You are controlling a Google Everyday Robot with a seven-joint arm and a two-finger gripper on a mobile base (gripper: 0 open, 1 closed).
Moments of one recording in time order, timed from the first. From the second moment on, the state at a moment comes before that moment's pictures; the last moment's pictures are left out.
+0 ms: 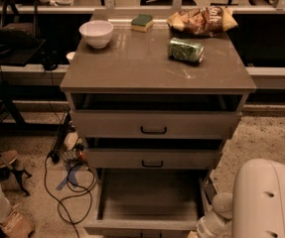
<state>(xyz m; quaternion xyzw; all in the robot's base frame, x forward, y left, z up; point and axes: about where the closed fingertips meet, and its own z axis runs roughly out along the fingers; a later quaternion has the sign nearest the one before) 0.353 -0.210 0.192 0.12 -0.95 -0.27 0.10</state>
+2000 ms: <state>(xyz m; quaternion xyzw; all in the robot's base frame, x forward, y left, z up) 0.514 -0.193 0.171 0.07 -0.96 -0.26 -0.10</state>
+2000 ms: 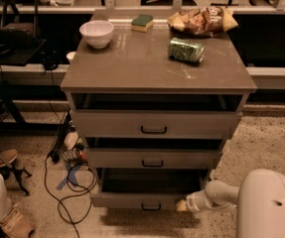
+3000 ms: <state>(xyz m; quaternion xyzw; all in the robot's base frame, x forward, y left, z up) 0.553 -0.174 0.161 0.07 -0.95 -0.27 -0.13</state>
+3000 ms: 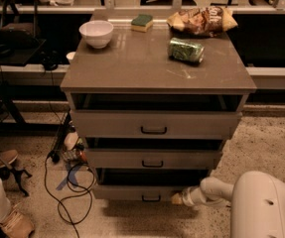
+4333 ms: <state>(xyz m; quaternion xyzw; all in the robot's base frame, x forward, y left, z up) 0.635 -0.164 0.186 0.06 -0.93 -0.28 -0.24</state>
